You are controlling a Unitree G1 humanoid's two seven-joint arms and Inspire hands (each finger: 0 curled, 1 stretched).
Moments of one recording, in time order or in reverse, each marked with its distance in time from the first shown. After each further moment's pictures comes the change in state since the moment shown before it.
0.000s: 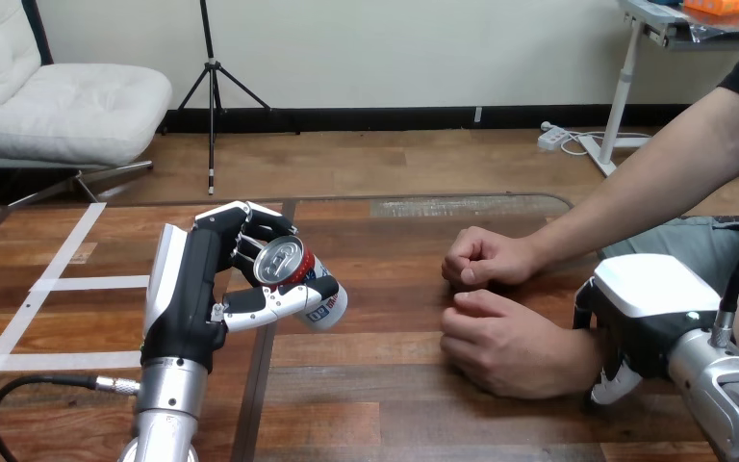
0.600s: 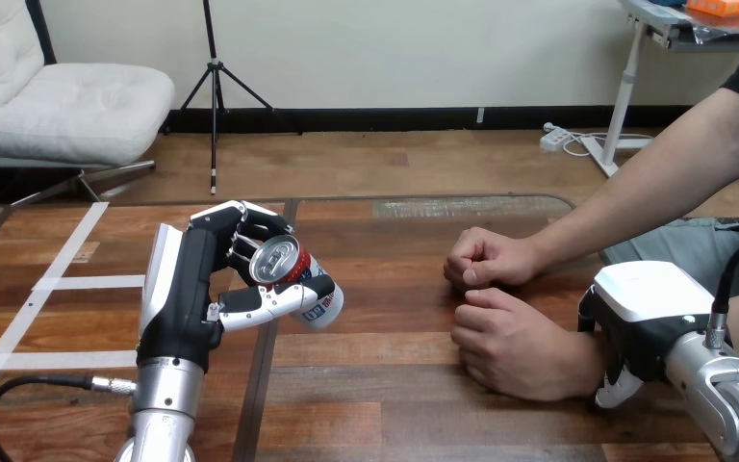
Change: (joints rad) left arm 0.001 0.005 0.006 0.000 -0.004 0.001 0.000; right arm -0.032 0.002 0.028 0.080 -0.021 -0.004 -0.006
